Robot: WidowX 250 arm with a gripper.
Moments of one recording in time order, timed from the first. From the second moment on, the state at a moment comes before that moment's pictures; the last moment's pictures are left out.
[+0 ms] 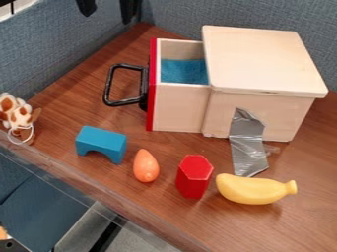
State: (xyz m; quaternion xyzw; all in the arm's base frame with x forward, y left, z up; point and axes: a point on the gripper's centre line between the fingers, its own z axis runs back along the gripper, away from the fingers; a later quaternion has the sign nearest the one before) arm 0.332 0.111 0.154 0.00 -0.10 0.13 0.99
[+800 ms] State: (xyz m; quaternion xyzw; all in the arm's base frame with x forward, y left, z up) arm 0.301 0.111 0.147 -0.01 -0.07 -0.03 1.00
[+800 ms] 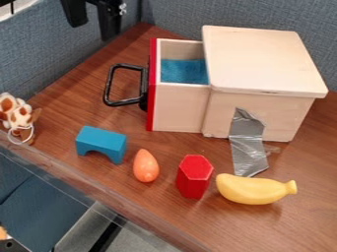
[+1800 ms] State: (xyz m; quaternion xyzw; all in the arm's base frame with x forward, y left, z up) arm 0.218 0.142 0.140 0.06 -0.06 0.16 0.98
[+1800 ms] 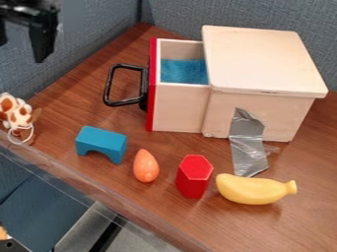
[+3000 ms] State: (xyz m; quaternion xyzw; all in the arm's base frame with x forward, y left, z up) arm 0.208 0.183 0.073 0.13 -0.02 0.31 0.94
